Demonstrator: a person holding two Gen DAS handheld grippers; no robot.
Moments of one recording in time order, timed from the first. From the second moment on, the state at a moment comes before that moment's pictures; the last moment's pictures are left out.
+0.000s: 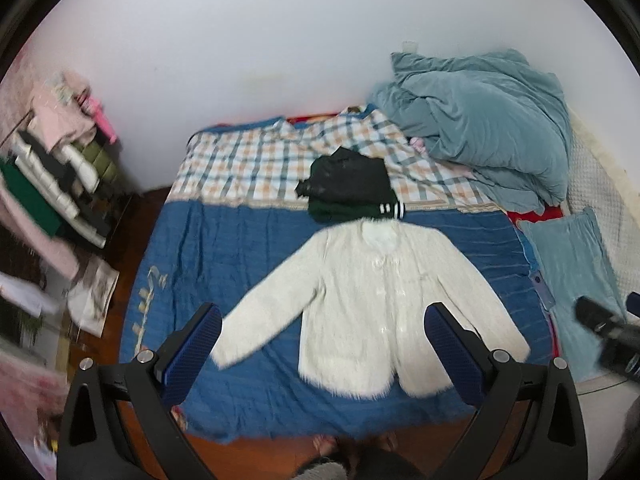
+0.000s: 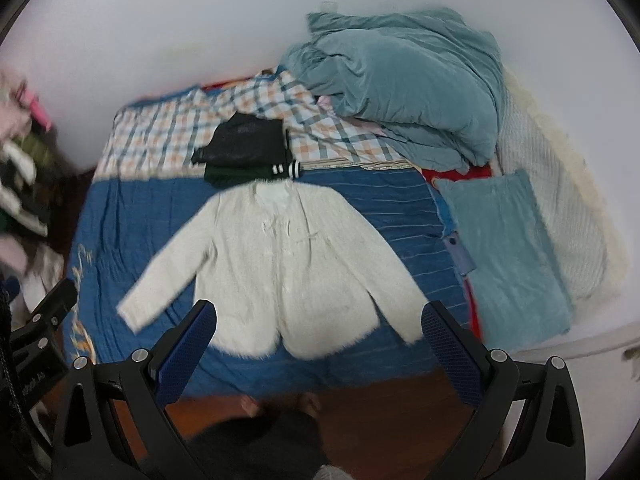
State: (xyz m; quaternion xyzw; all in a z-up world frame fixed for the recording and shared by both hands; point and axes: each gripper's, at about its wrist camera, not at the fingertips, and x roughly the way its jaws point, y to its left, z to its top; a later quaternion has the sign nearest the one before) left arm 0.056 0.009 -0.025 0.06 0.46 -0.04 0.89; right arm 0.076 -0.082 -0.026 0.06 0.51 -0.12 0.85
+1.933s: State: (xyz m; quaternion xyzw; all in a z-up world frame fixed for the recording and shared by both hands) left arm 0.186 0.164 -0.491 0.05 0.62 0.32 0.71; right arm 0.472 0.026 -0.607 0.15 0.59 0.08 0.79
